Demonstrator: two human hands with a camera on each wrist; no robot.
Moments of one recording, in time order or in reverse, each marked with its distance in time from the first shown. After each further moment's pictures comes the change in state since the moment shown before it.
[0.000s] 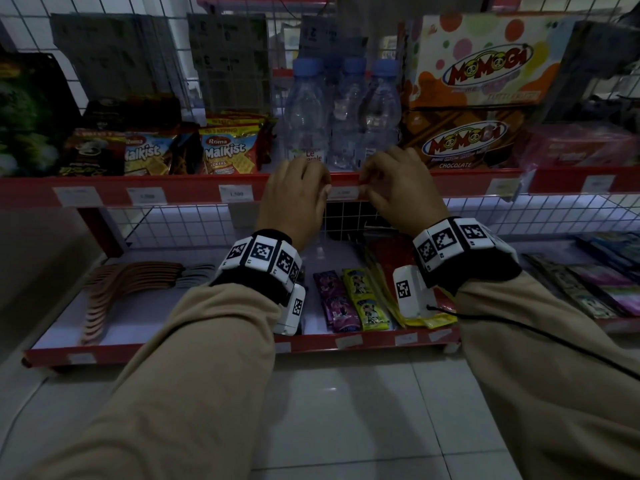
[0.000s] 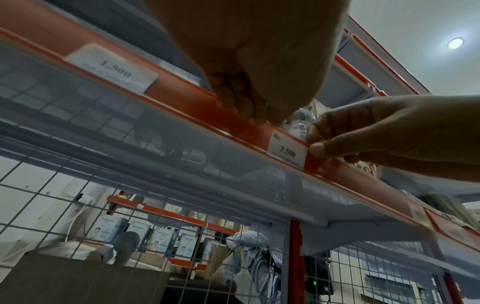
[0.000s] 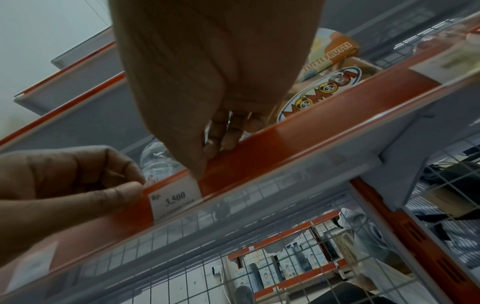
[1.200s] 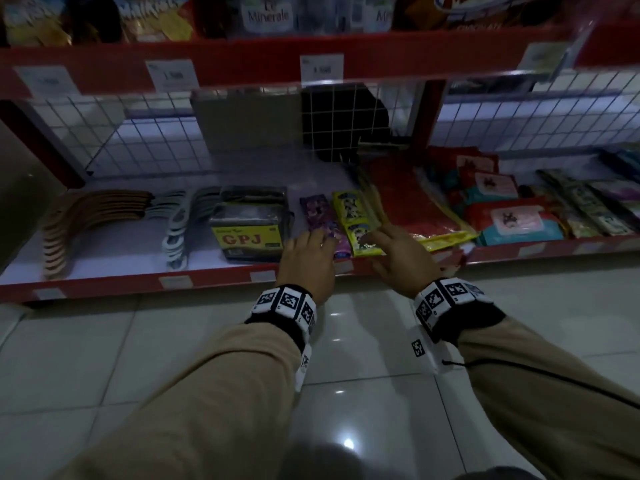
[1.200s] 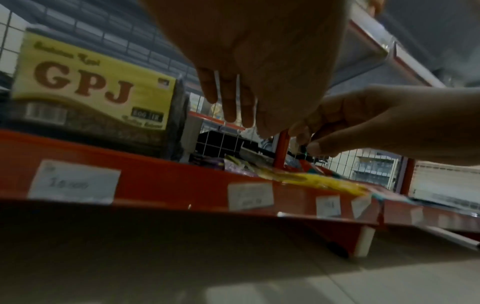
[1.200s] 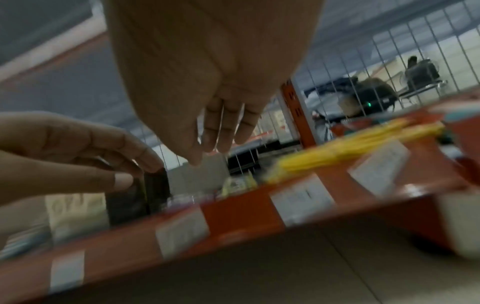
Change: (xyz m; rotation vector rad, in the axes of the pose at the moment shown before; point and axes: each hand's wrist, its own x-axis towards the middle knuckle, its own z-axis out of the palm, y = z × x) left_hand -0.175 0.037 0.127 0.160 -0.677 -0.098; right_hand -0.192 0.057 0.127 0.079 -0.442 0.146
